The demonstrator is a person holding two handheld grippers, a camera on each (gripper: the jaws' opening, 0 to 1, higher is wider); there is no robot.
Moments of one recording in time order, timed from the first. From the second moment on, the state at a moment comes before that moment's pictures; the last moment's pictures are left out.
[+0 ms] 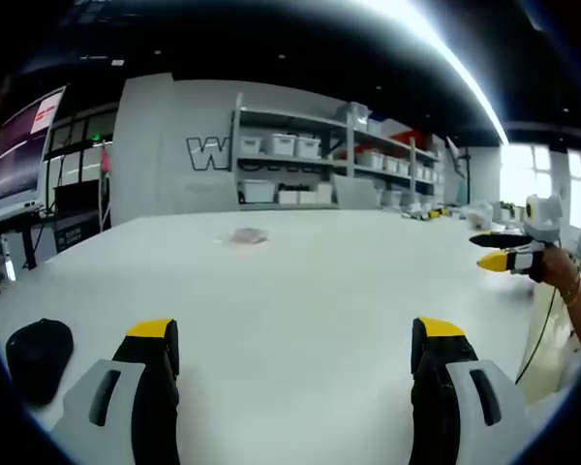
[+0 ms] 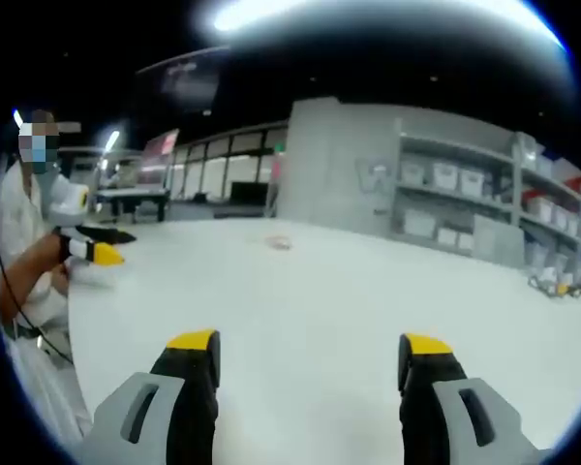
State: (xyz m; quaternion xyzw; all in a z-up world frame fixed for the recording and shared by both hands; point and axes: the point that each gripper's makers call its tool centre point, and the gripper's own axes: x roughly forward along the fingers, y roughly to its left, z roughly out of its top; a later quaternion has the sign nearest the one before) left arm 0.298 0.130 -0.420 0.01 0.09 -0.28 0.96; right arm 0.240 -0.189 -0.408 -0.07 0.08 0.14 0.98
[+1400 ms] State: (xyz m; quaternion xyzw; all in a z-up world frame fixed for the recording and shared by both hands) left arm 0.303 0.129 -0.419 0.01 0.10 -0.28 0.96; right arm 0.247 -0.185 -0.408 -0.08 0.08 0.15 0.98
